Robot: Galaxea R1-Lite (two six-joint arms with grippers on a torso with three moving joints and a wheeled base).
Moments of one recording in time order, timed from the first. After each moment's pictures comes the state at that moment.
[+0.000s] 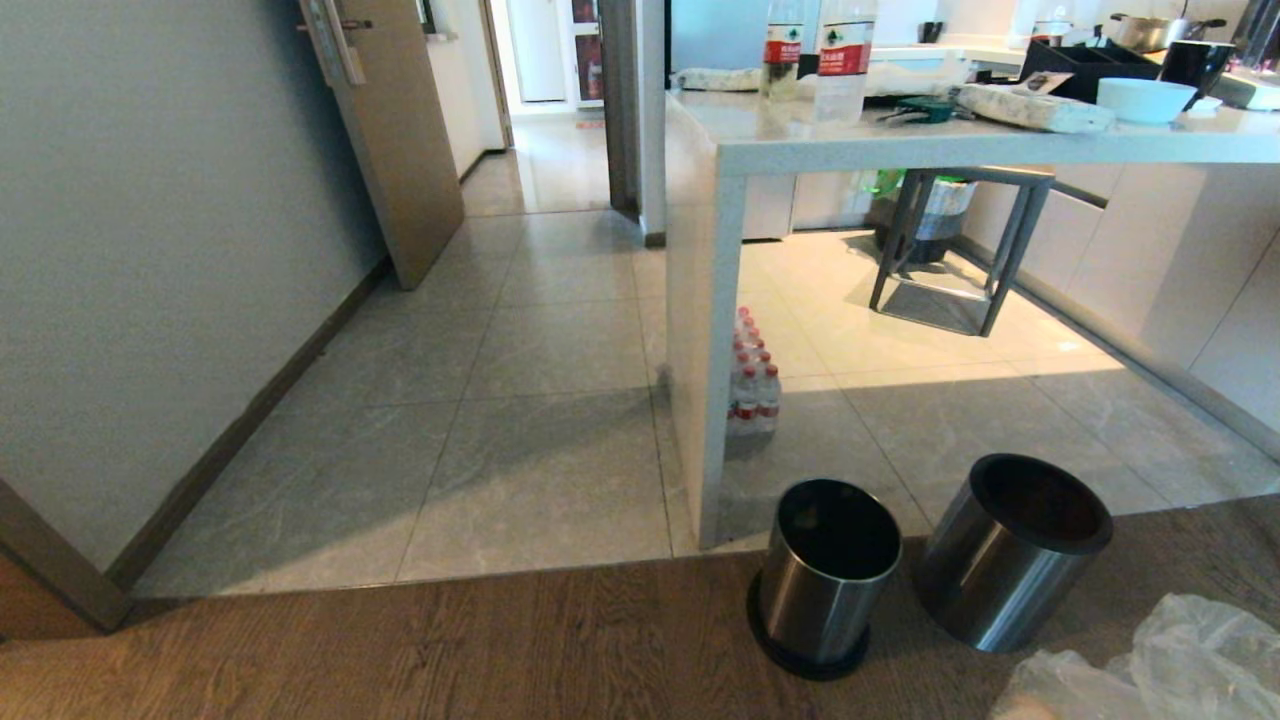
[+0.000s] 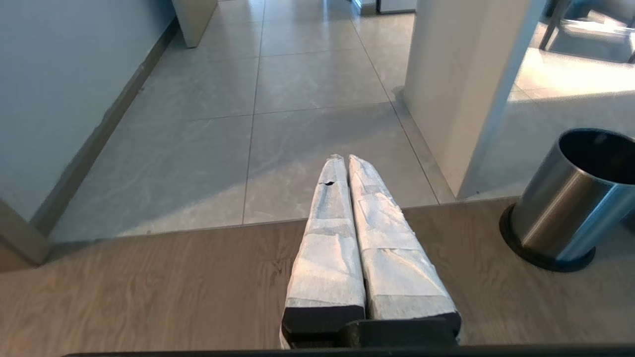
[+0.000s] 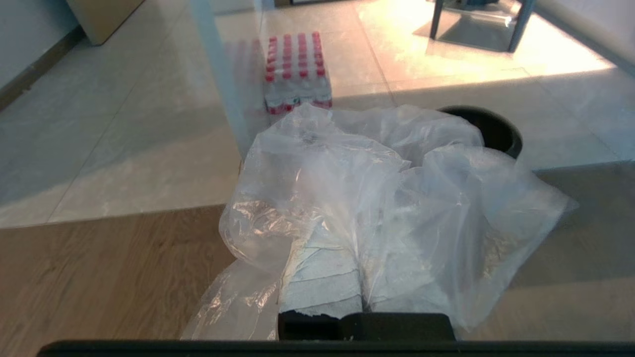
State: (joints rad) left arm 0.00 0.00 0.00 0.00 0.00 0.01; right arm 0.01 0.00 0.00 -0.01 -0.02 0.04
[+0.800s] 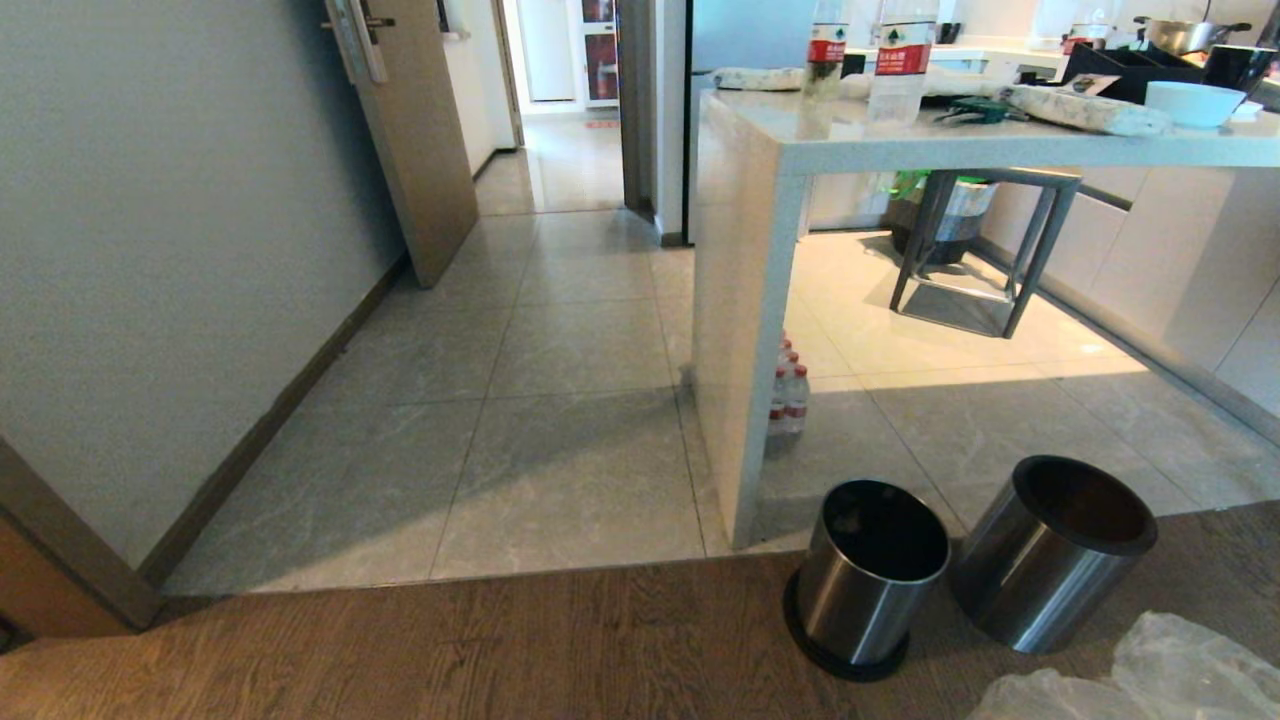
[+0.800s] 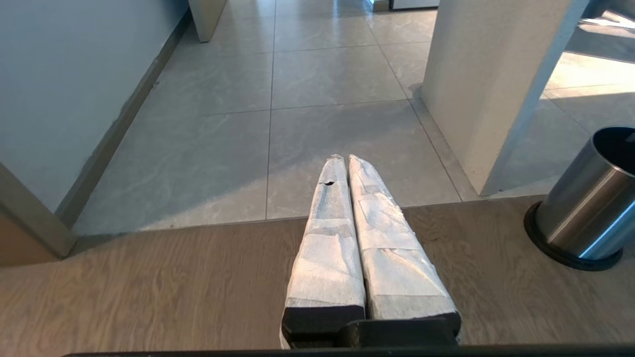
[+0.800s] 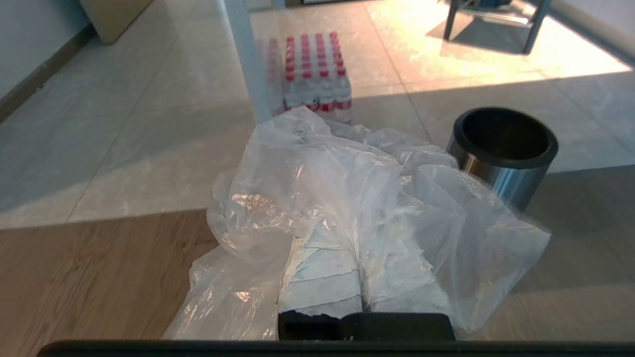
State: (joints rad) left arm 0.00 0.00 0.00 0.01 0.00 0.01; right arm 0.01 0.00 0.00 -0.01 -0.02 0.04
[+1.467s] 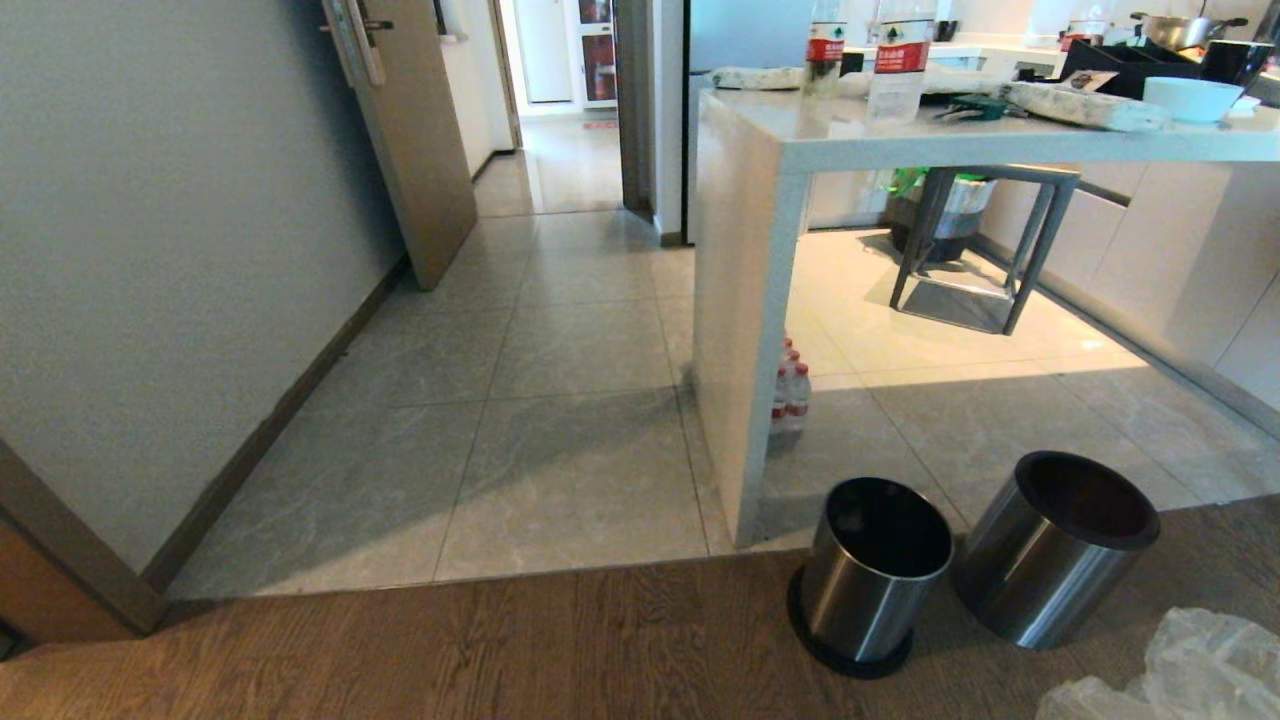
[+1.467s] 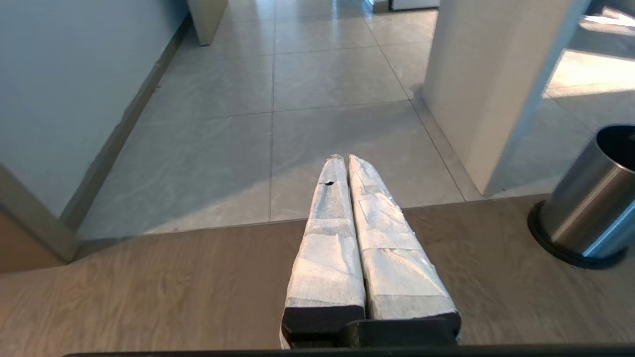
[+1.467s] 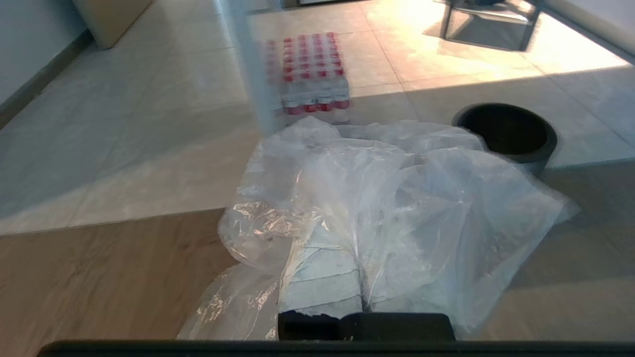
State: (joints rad) left arm 0.00 0.00 0.00 0.00 0.00 0.00; right arm 0.01 0.00 0.00 -0.01 -0.02 0.04
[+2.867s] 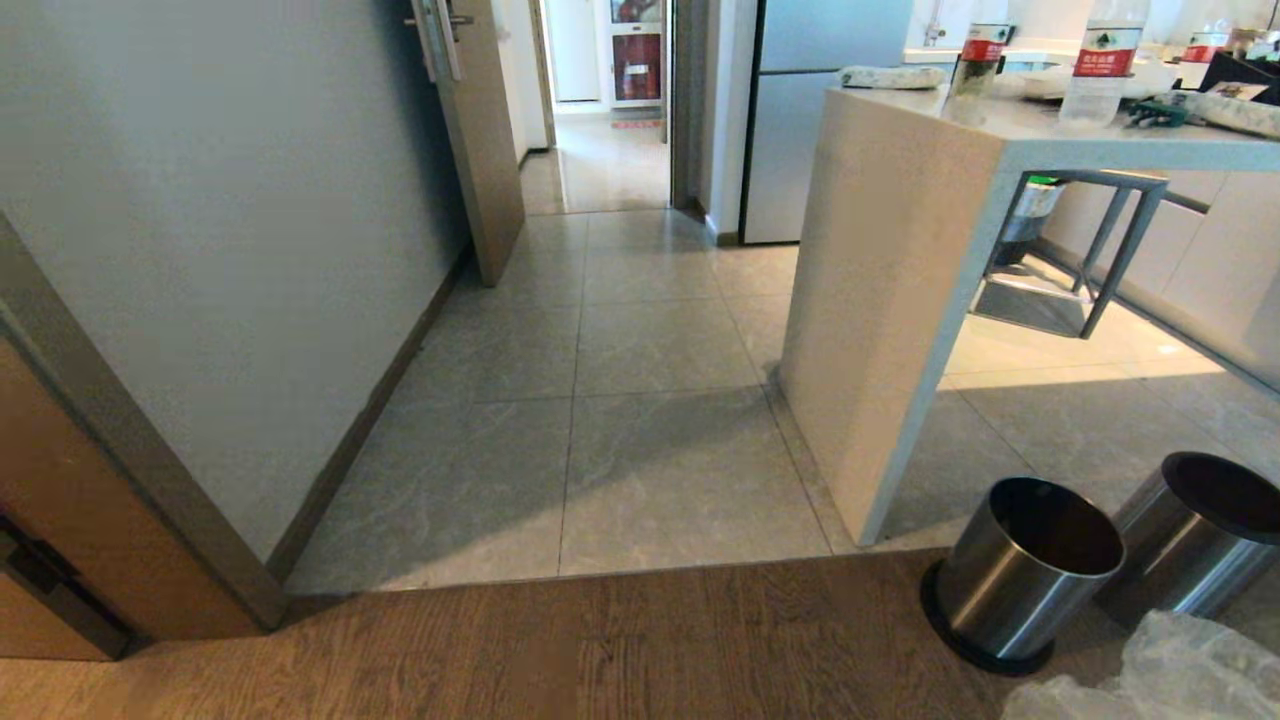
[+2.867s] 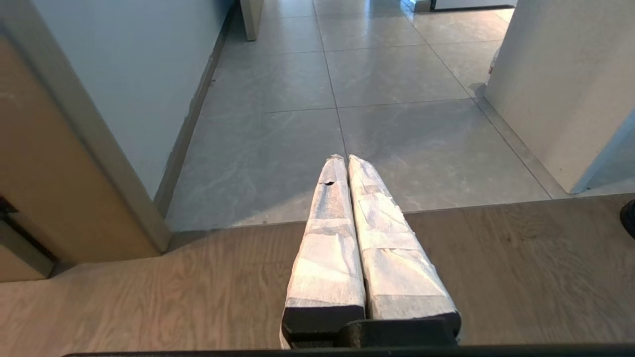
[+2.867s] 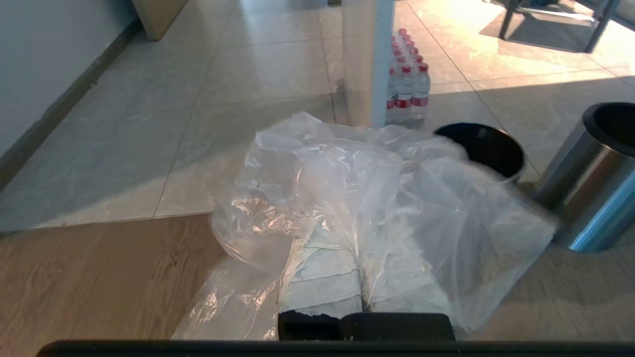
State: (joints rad) left arm 0.00 0.00 0.00 0.00 0.00 0.00; right arm 0.01 0.00 0.00 -0.01 -0.02 0.04
